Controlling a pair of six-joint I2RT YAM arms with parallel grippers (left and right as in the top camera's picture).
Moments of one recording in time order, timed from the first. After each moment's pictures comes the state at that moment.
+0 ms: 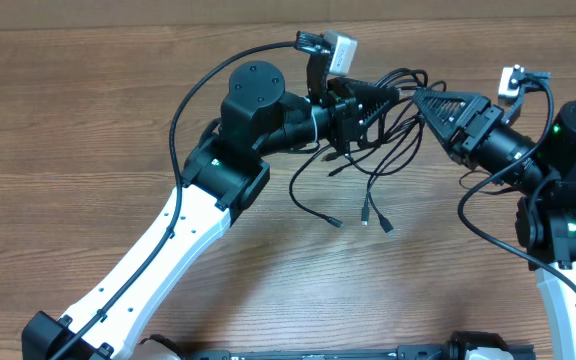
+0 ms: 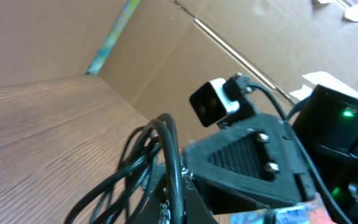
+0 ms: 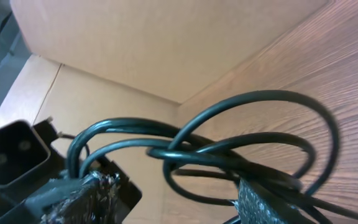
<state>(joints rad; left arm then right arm) -0.59 1.50 1.32 0.14 0.68 -0.61 -0.07 1.06 1.07 -0.30 -0.81 0.93</state>
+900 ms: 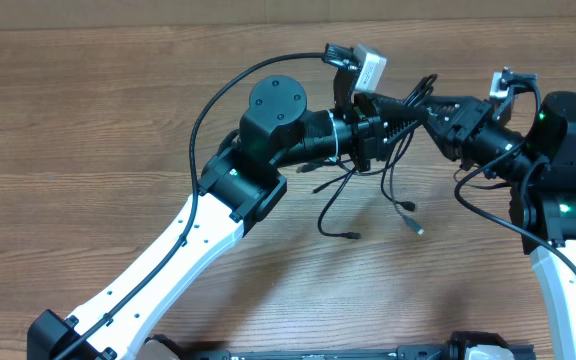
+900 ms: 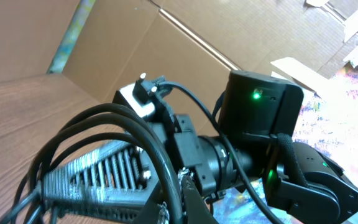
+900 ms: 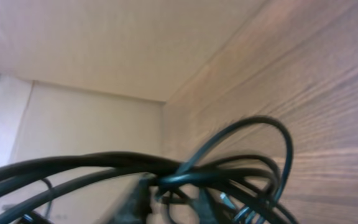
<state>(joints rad) -0.67 1.50 1.32 0.20 0.69 -0.63 -0.07 1.14 1.07 -0.37 -0.77 0.96</state>
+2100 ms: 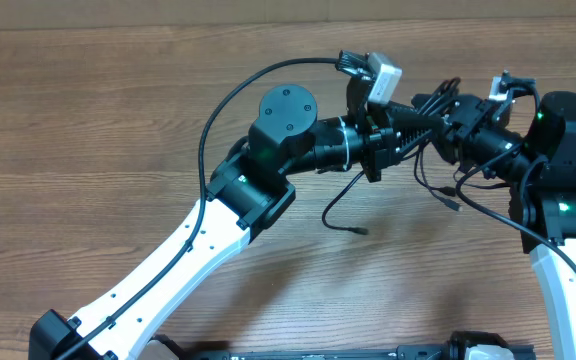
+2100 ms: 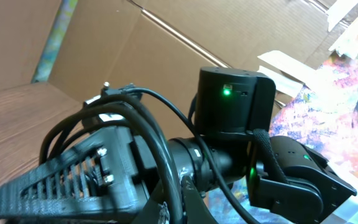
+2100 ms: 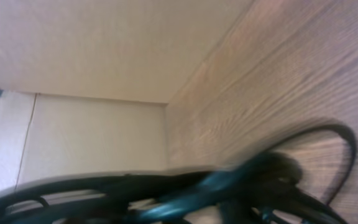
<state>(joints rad) -0.73 1.50 1.32 0.23 0.68 -0.59 -0.07 1.14 1.07 -0.37 -0.76 1.03</state>
